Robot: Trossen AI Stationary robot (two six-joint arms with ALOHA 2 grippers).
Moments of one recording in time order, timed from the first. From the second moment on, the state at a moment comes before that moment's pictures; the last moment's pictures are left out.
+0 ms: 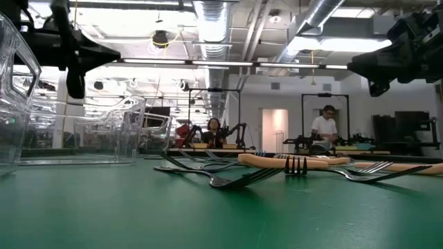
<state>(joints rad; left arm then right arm) -0.01 0.01 0.01 0.14 -0.50 -0.69 0.00 0.01 0.01 0.04 0.08 0.18</state>
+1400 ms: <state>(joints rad) -0.01 0.01 0.02 0.19 -0.68 -1.04 0.02 0.01 0.02 0.29 0.18 0.77</state>
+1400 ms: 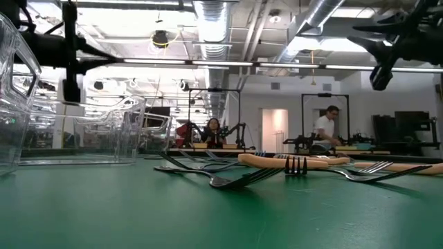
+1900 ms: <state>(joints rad) -0.01 0.01 0.04 0.79 -0.67 -0.73 -0.04 0.09 0.30 0.33 0.38 0.40</state>
